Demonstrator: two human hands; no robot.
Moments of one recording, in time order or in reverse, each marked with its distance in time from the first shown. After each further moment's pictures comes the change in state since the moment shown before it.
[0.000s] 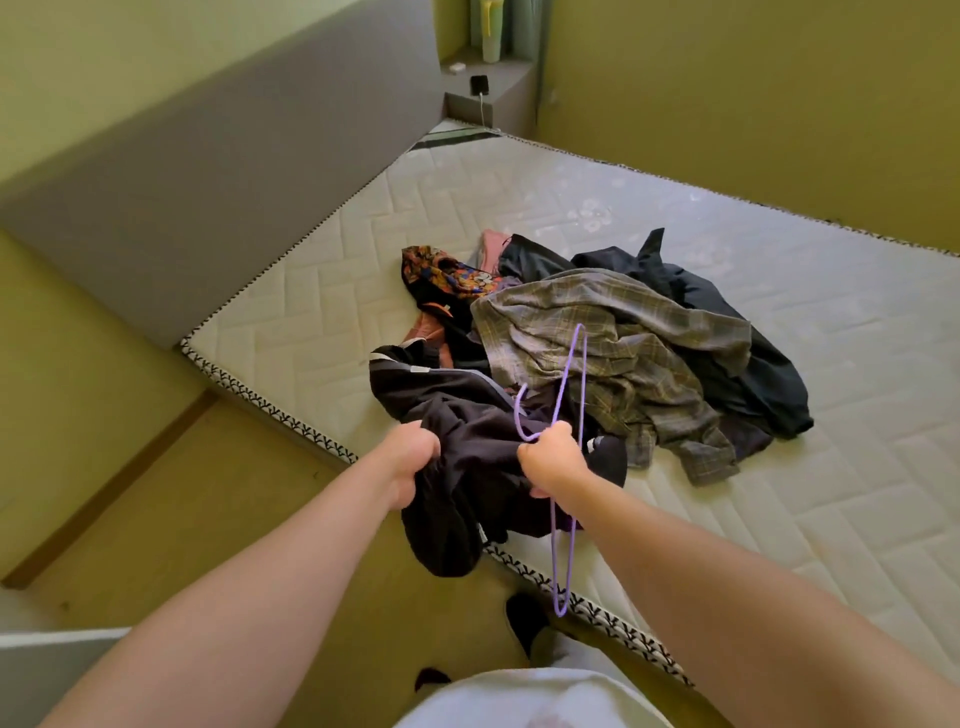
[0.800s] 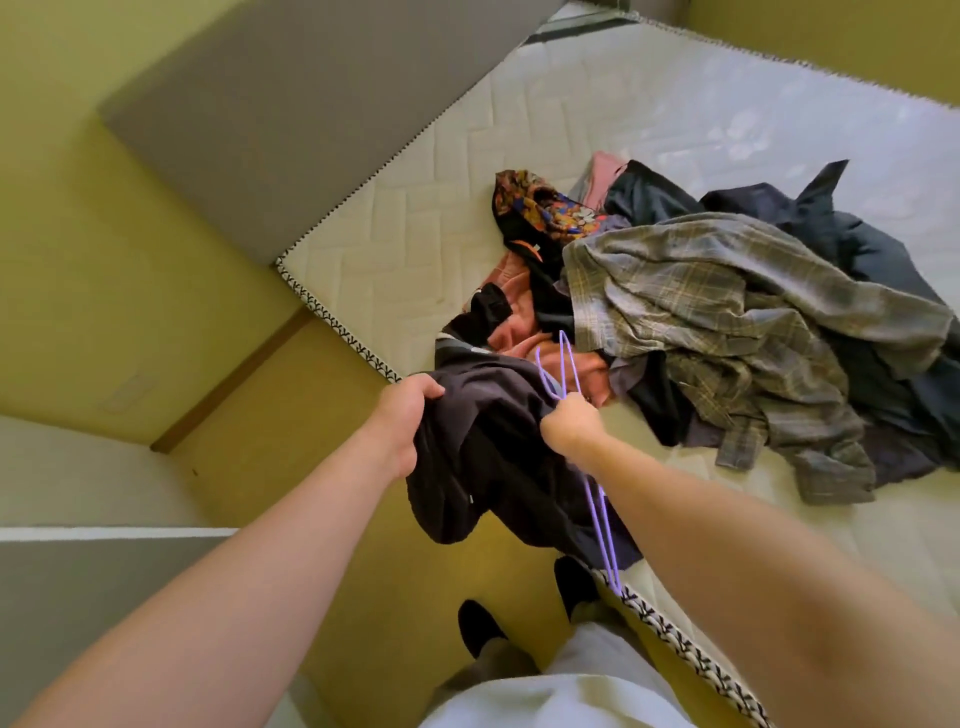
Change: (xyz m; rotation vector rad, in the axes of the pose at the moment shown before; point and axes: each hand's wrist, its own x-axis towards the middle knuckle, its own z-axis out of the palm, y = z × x) left_hand 0.032 0.004 -0.042 -0.270 0.263 -0.075; right_hand 0.100 -0.008 0.061 -0.381 -0.221 -0.094
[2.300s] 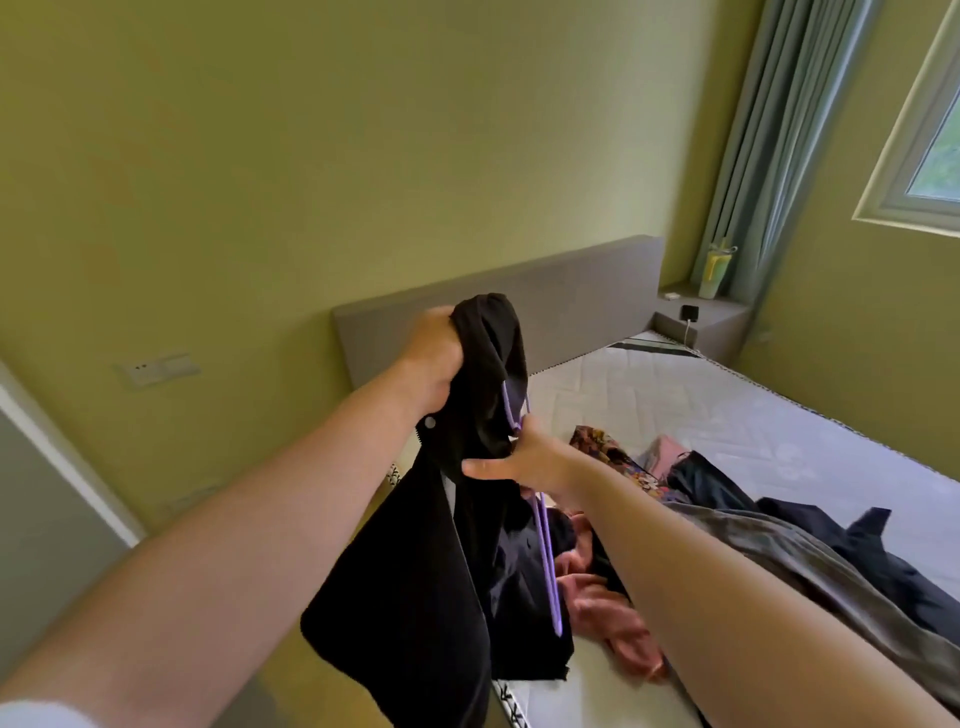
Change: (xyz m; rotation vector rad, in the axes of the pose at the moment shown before) left_hand -0.162 0.222 -0.103 -0.194 0.082 0.824; right_hand -0.171 -0.260 -0.067 -0.036 -0.279 -0.689
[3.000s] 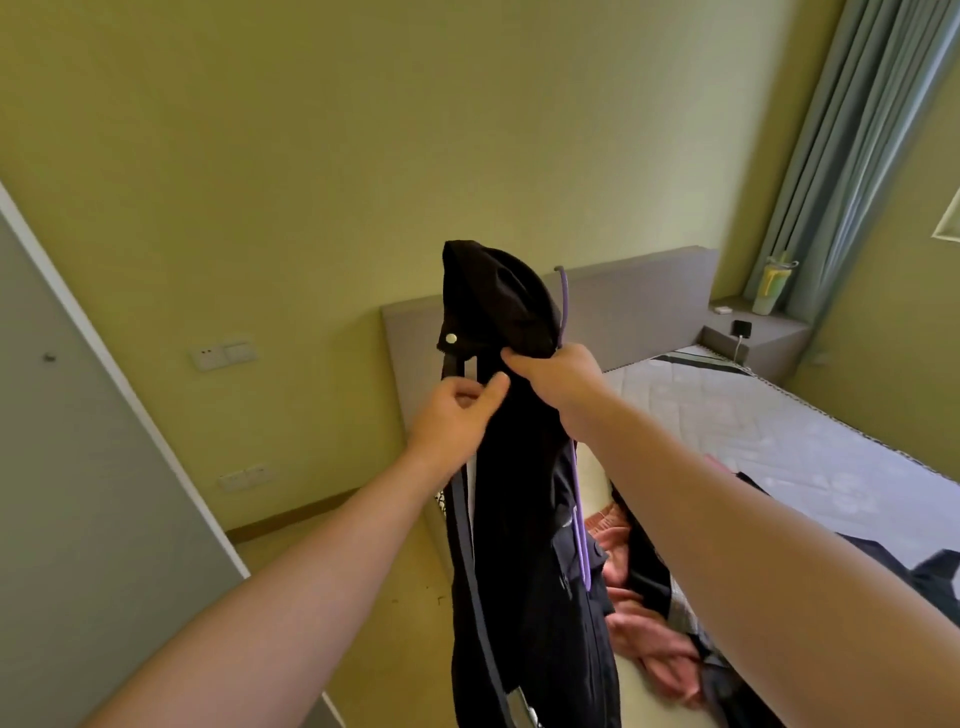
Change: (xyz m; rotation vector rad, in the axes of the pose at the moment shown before) left_hand -0.031 -0.079 -0.062 0.330 0.126 0.144; right_hand 0.017 -0.094 0.003 0.305 0.359 -0.066
